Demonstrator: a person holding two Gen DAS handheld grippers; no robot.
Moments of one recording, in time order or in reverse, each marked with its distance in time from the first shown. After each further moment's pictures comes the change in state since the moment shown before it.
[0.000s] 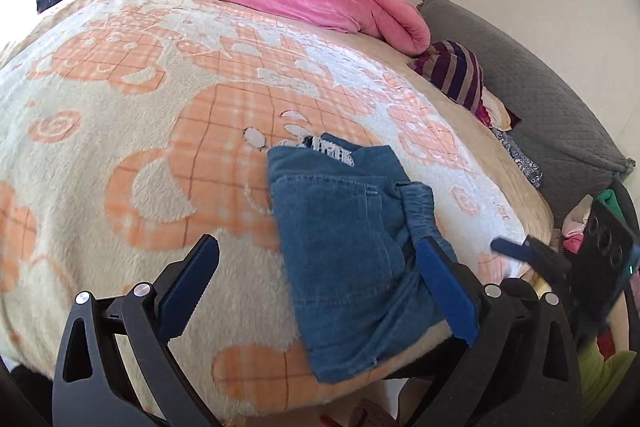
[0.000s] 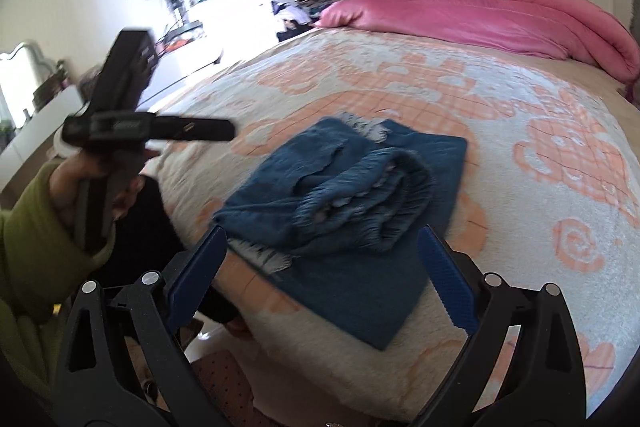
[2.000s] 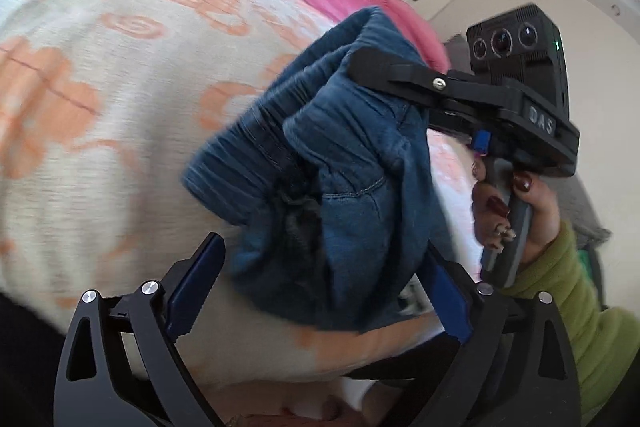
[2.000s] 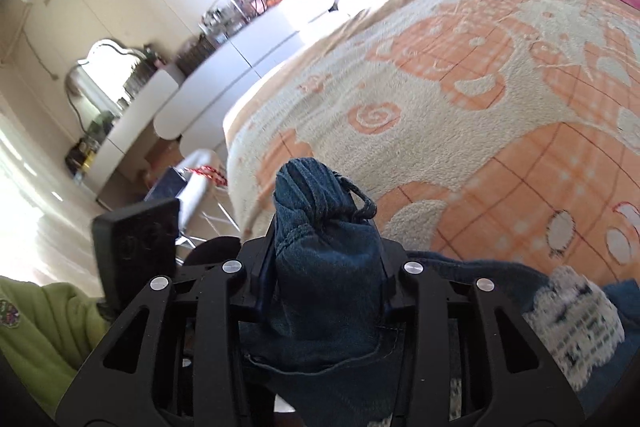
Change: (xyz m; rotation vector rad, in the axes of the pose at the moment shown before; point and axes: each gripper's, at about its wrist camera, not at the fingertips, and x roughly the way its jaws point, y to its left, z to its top) left arm -0.026 0.079 -0.049 -0.257 -0.035 -0.124; right arm 0.180 0.031 0.151 0.036 0.233 0.543
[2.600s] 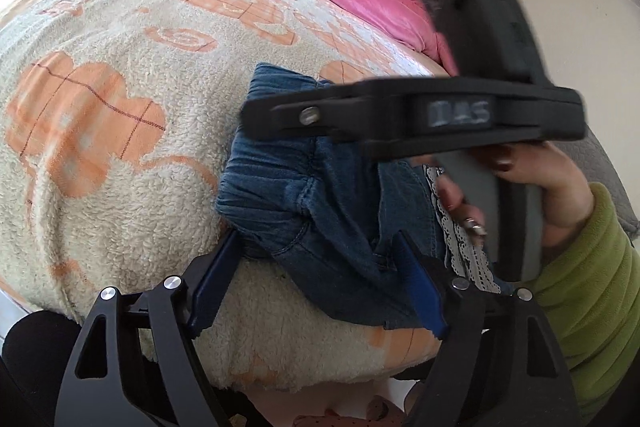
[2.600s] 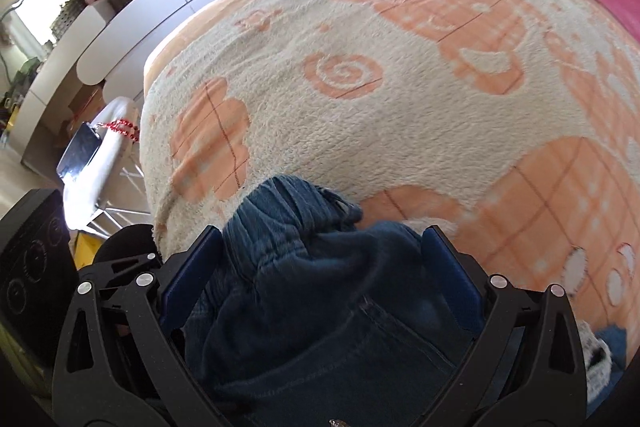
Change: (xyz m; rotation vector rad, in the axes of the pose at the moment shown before) left arm -0.013 0.028 0.008 0.038 -0.021 0.198; right arm 0.123 0.006 0.020 -0.061 0.281 -0.298
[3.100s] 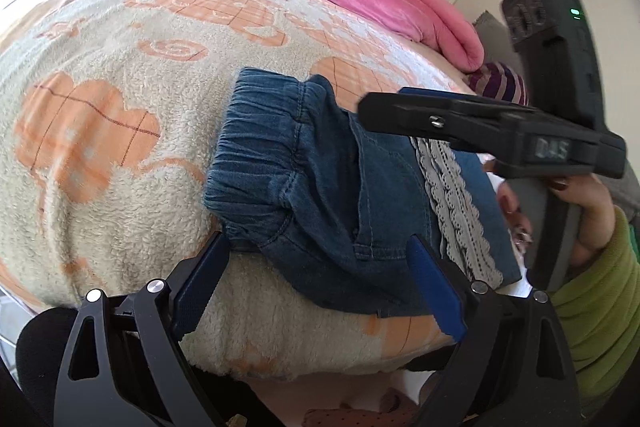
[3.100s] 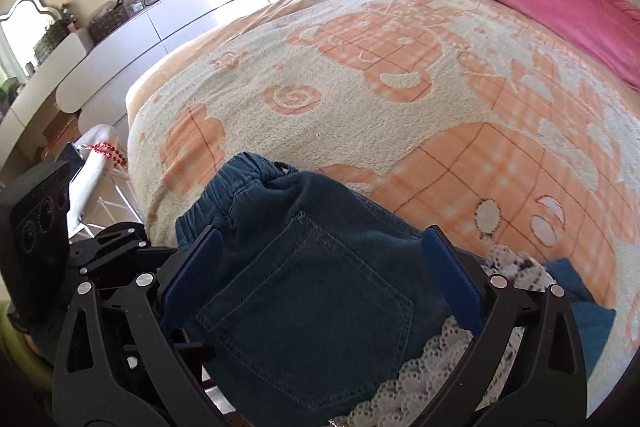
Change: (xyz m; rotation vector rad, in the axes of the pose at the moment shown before) left arm -0.009 -0.016 -0.001 0.058 0.009 0.039; right arm -0.072 -0.007 -0.043 0.050 -0.197 -0.141
